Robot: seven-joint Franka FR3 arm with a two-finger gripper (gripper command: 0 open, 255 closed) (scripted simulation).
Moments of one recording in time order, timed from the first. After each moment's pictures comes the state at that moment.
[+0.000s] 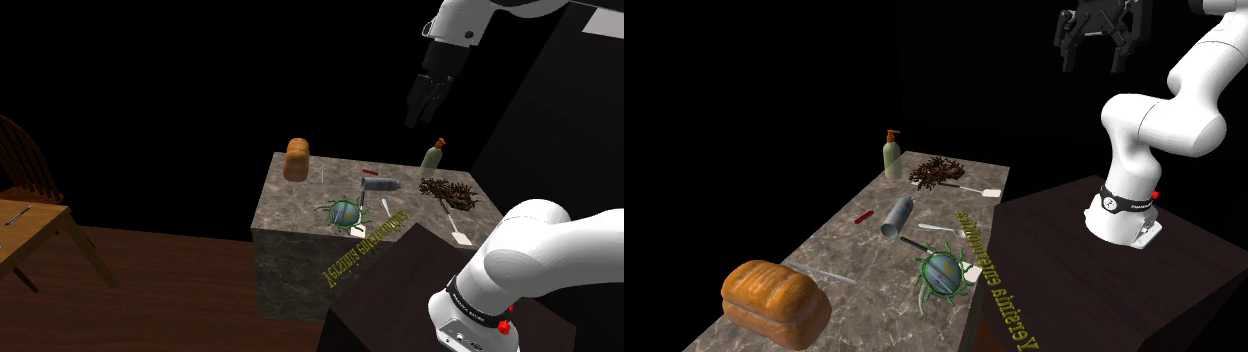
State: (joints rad) arm -0.02 -0.79 -0.03 -2.26 0.10 1.46 -0.07
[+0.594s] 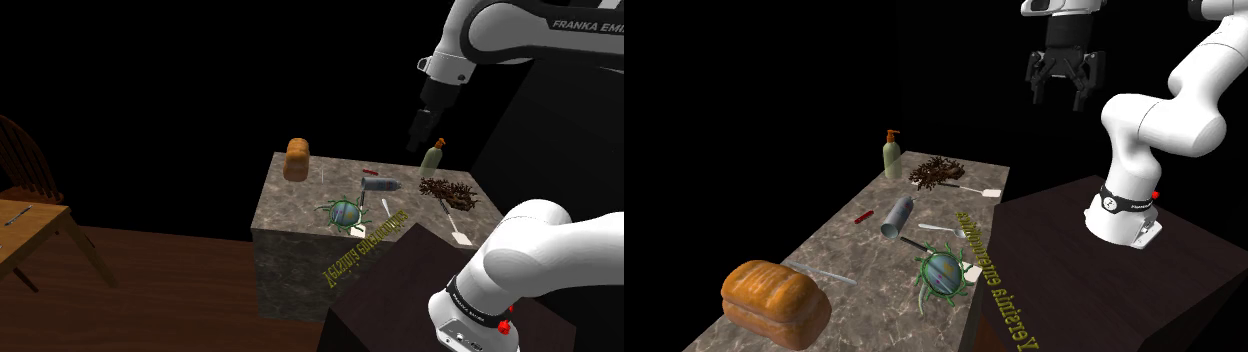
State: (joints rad) arm -0.03 -0.84 -0.13 -2.47 -0.02 1.64 -0.25
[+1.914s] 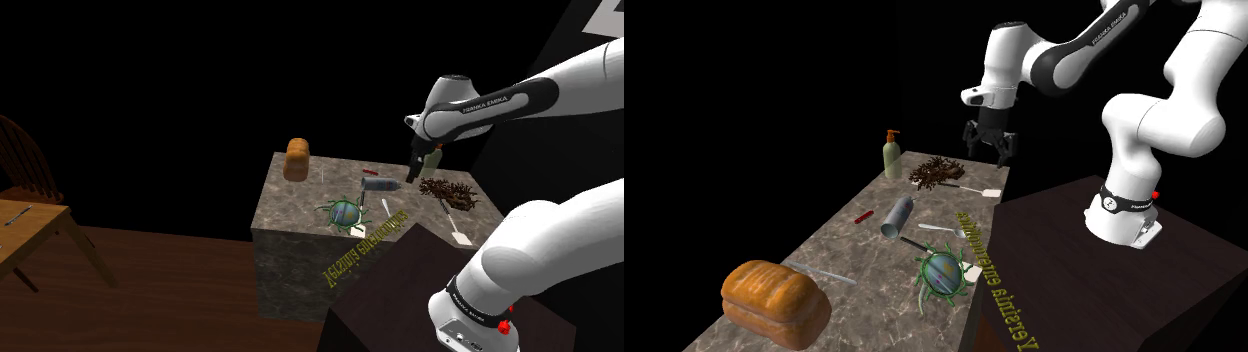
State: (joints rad) arm -0.07 -0.46 -0.51 -2.70 -0.33 2.34 -0.77
